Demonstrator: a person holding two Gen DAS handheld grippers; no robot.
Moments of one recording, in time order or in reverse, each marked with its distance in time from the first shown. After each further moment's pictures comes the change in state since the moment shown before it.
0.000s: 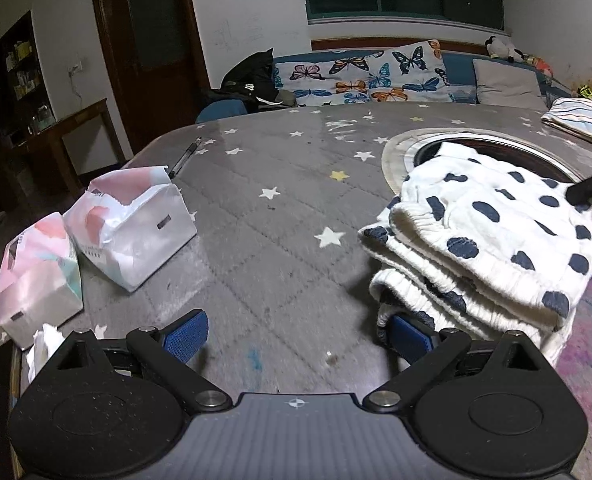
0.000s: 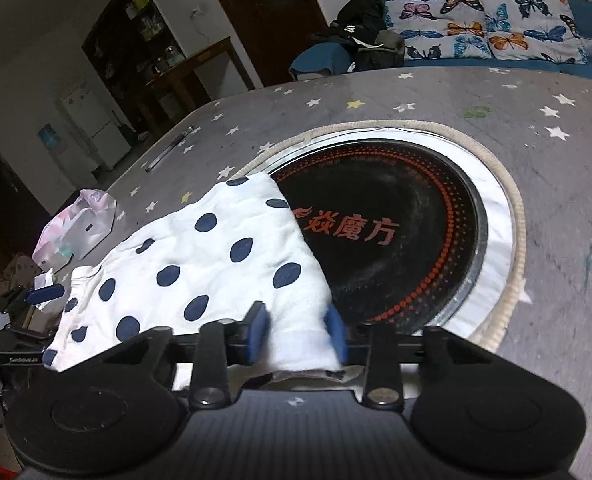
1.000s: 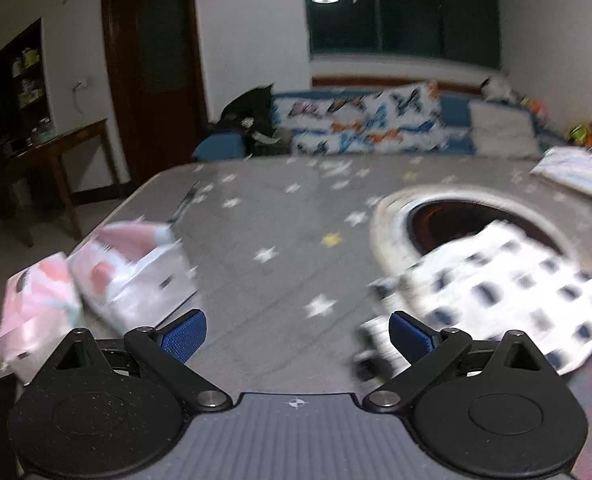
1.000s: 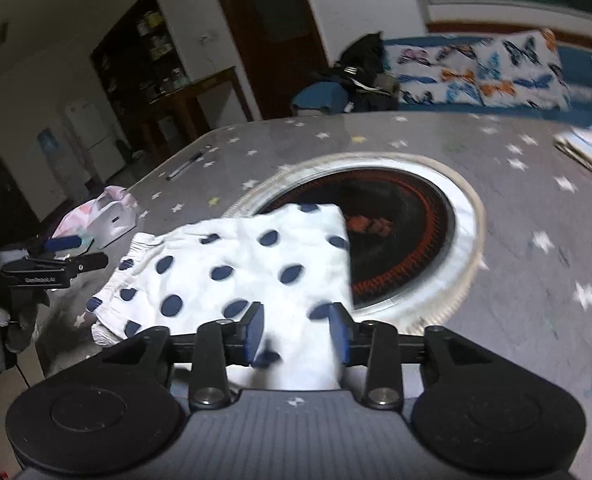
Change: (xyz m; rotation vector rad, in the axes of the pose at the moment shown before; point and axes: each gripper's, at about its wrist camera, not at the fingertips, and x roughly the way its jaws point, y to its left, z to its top) left arm -0.030 -0.005 0.030 -0.053 -0.137 -0.082; right arm -0.057 0.046 -0.037 -0.111 -0.115 -0.064
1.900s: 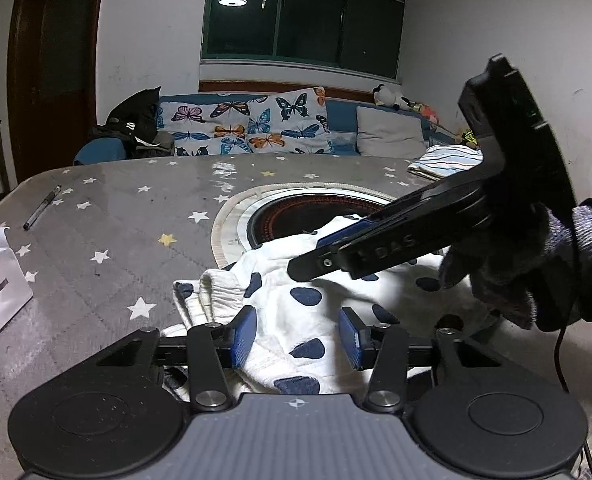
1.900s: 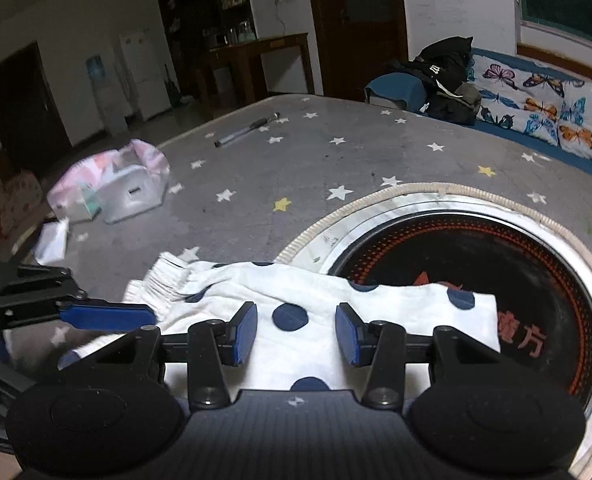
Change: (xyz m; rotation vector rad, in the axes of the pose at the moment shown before) left arm 0.017 -0.055 -0.014 0.035 0.005 -0.327; right arm 0.126 0.073 0.048 -0.241 0.086 0.050
